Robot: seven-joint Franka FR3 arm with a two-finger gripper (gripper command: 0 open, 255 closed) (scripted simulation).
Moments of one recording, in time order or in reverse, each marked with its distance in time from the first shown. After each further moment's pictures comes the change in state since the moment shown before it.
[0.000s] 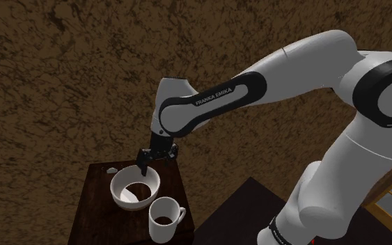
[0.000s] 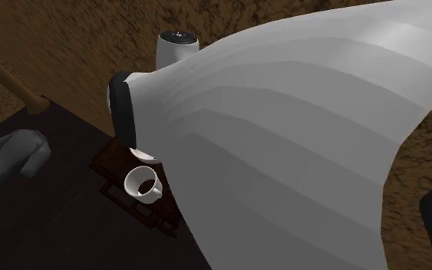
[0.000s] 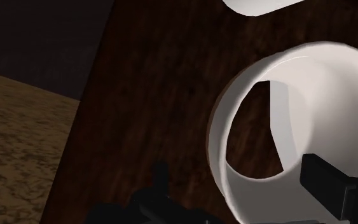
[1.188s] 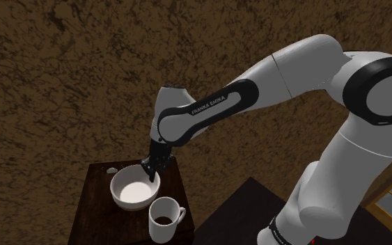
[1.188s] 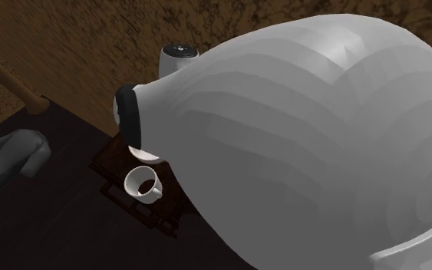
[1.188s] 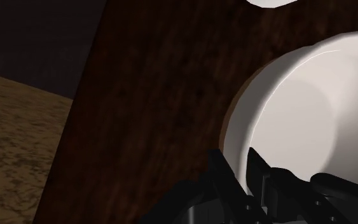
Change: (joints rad) arm 0.004 0.047 0.005 -0.025 0.001 0.073 -0.006
